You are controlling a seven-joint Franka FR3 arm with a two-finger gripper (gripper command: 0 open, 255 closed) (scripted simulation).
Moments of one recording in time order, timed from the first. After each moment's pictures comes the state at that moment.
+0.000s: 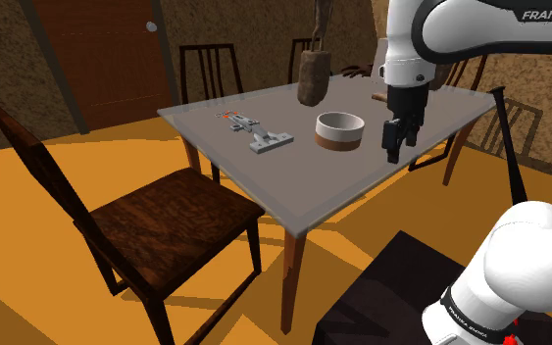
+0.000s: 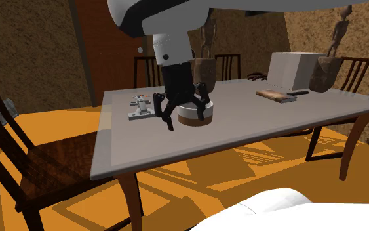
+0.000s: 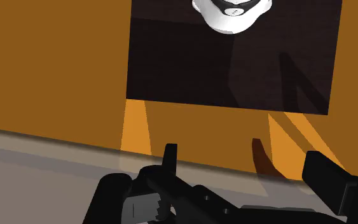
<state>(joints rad) 0.00 -0.75 0.04 -2.36 -0.08 1.42 0.01</state>
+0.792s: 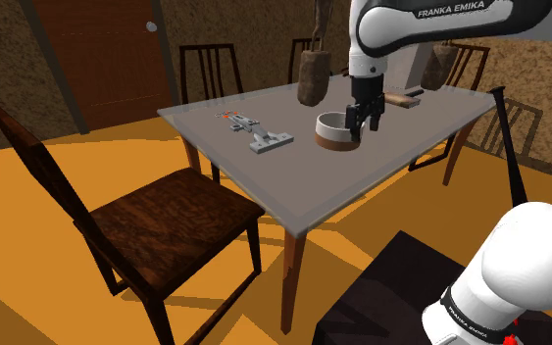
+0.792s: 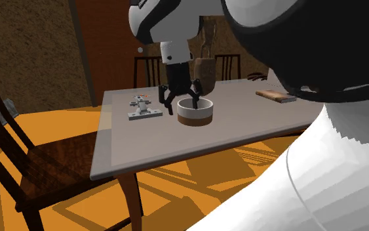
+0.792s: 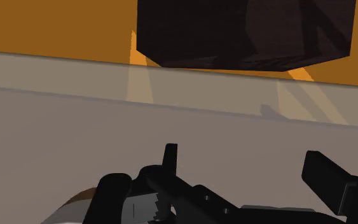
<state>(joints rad) -0.03 -0.38 -0.05 -2.12 -0.10 1.58 -0.06</state>
